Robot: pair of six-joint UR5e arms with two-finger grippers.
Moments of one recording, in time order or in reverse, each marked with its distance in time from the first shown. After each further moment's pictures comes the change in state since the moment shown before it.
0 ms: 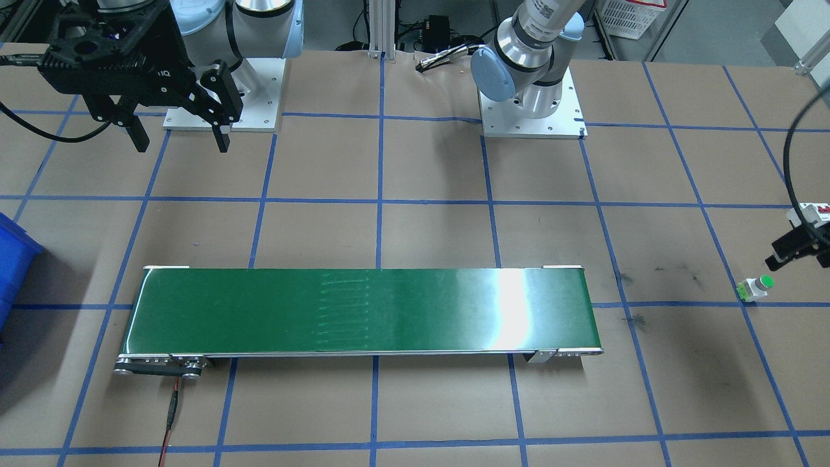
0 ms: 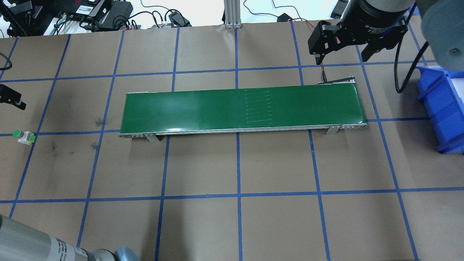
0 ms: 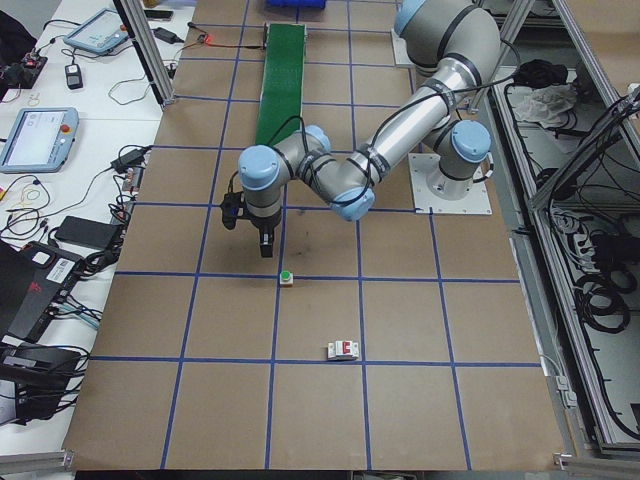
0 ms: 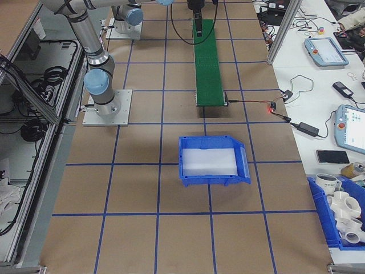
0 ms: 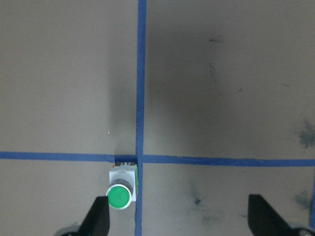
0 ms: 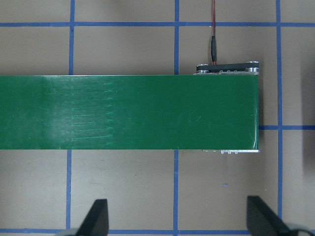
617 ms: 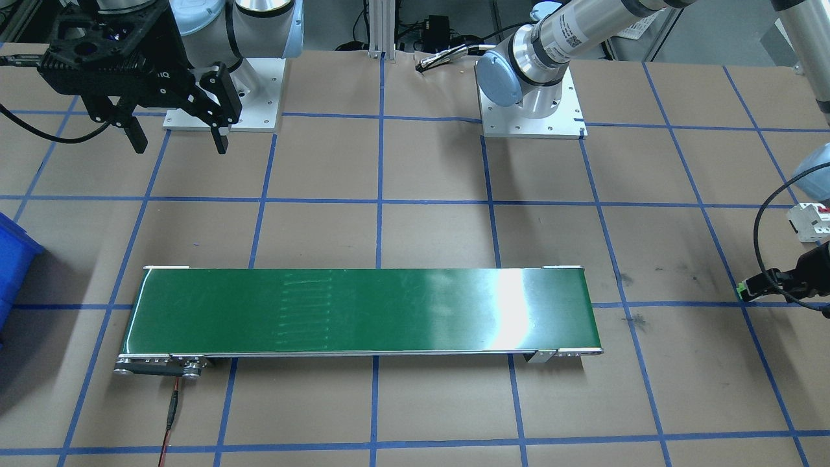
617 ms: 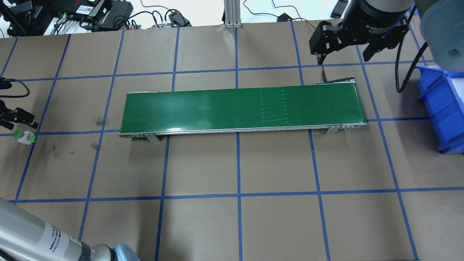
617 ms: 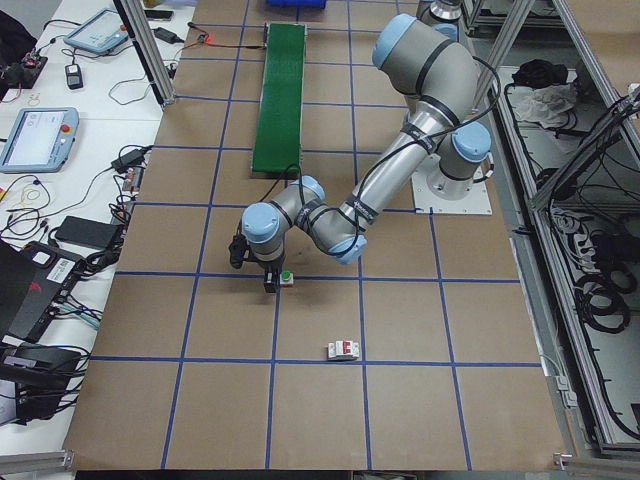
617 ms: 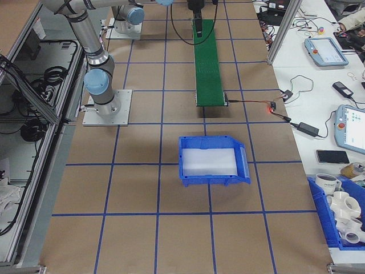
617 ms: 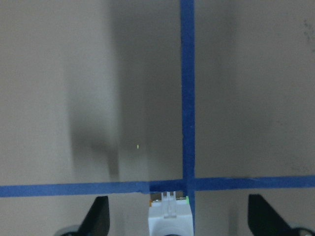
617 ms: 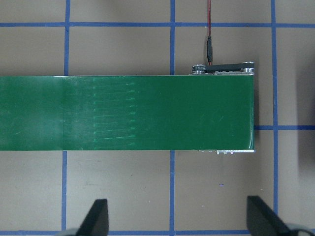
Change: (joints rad) left arm 0.048 -0.173 -0.035 0.165 0.028 0.107; right arm 0.000 0.000 0.003 -0.005 -0.014 0.001
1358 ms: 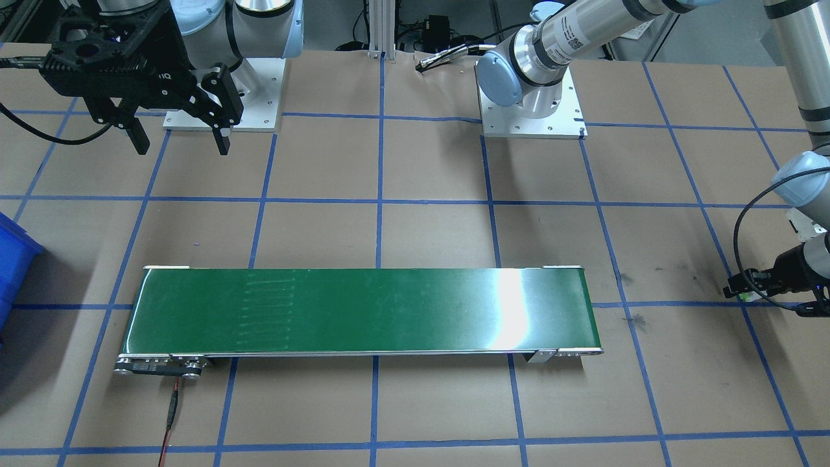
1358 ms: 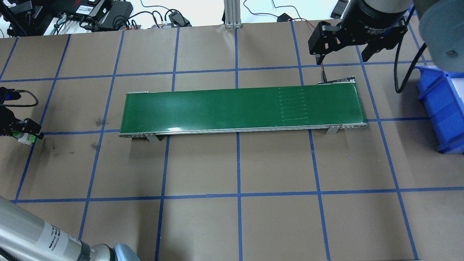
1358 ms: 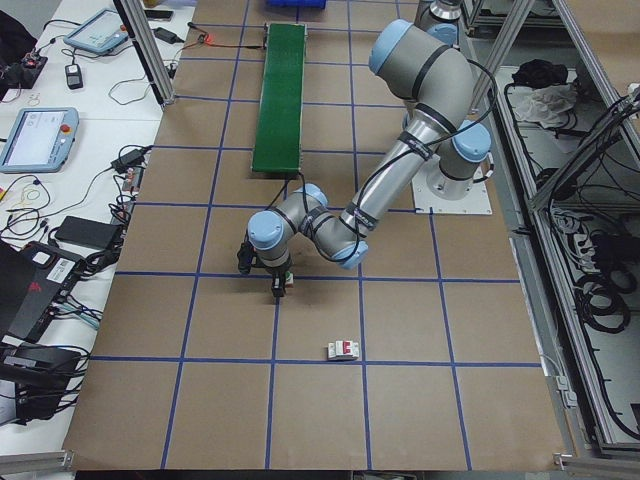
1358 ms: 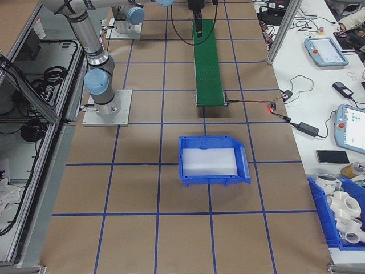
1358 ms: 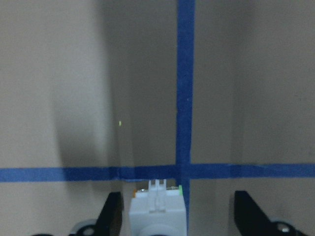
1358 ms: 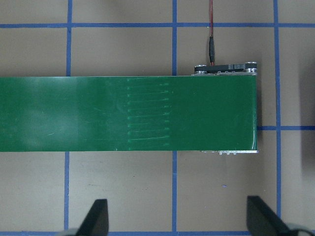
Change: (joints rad) left arm 0.006 -0.016 -0.062 0.038 0.032 -0.017; right arm 0.000 0.001 0.003 -0.006 0.007 0.003
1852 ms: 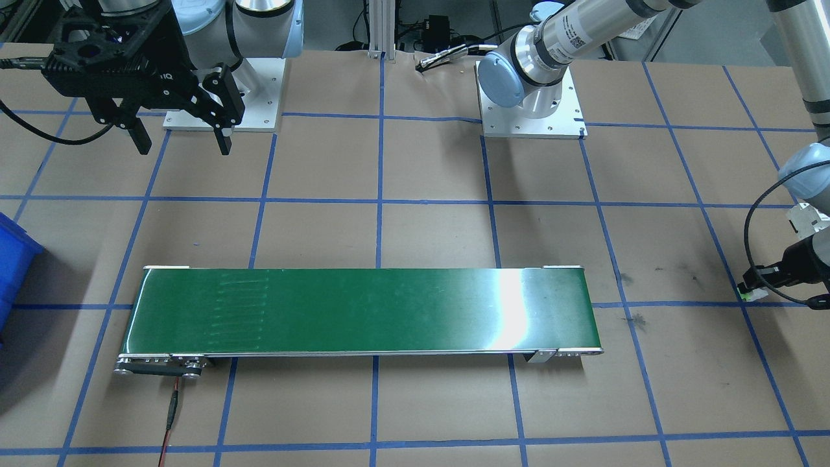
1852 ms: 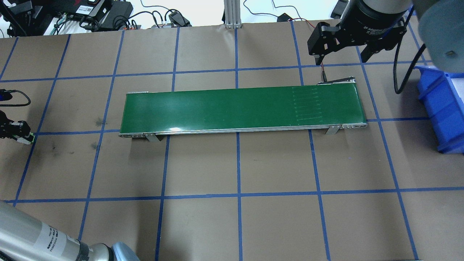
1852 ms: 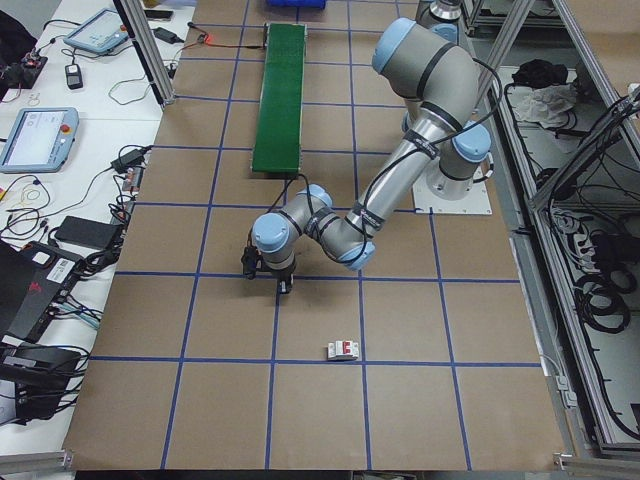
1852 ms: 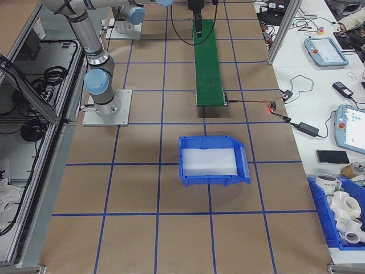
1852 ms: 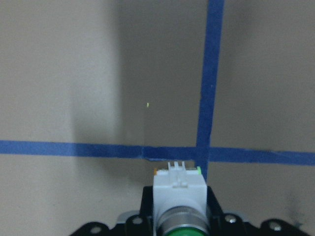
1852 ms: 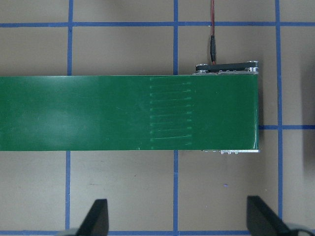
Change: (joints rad) left arm 0.023 0.019 0.000 -0.008 0.003 -0.027; right arm 0.001 0.000 0.001 0.001 0.003 0.002
